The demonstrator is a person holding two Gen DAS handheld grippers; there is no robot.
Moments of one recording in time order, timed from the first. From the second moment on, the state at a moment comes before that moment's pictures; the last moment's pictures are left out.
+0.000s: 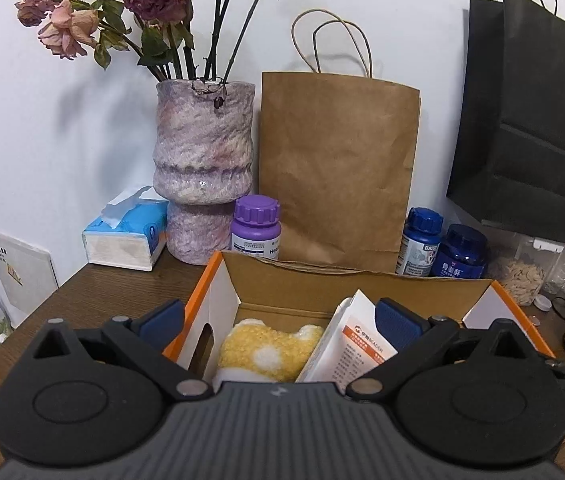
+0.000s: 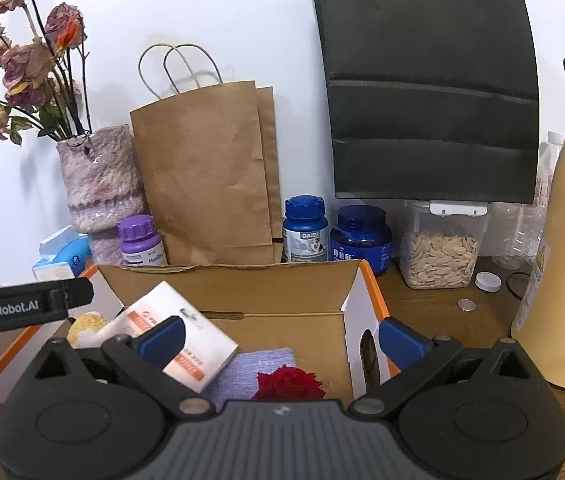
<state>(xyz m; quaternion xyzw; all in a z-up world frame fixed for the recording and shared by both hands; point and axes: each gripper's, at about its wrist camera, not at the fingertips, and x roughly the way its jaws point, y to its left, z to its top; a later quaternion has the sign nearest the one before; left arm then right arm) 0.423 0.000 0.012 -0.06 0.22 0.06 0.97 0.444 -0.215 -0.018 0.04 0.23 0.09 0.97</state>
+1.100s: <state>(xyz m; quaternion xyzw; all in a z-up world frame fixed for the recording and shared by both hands) 0.306 0.017 0.047 -0.08 0.21 0.04 0.97 0.329 -0.235 0.029 0.04 0.17 0.11 0.98</state>
